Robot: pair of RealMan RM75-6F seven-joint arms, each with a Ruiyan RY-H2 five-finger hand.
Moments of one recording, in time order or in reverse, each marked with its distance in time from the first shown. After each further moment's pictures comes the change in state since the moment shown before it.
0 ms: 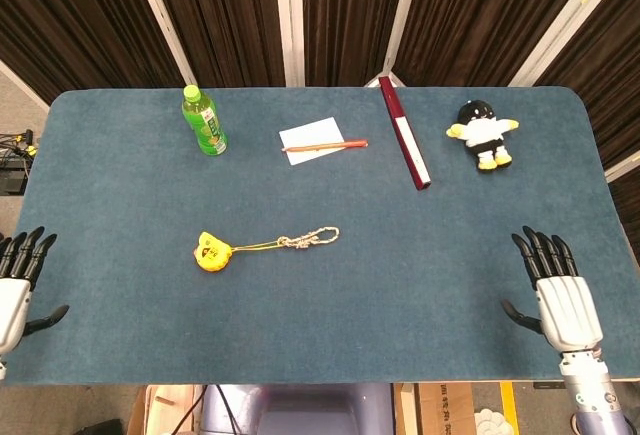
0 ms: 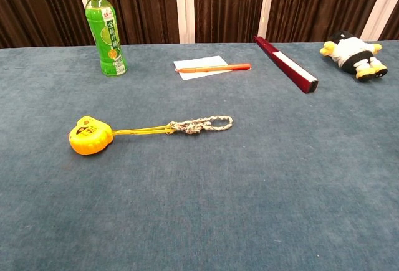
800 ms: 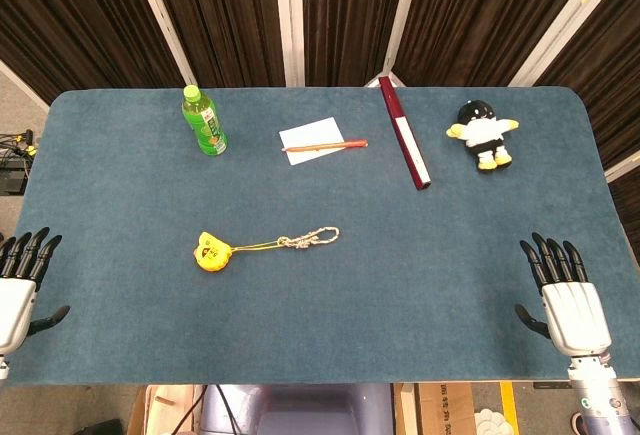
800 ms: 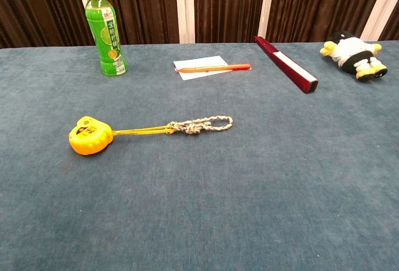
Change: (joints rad) left arm -0.004 -0.008 0.008 0.017 0.017 -0.002 0.039; right arm -0.017 -0.014 -0.027 0.071 0.018 0.012 -0.099
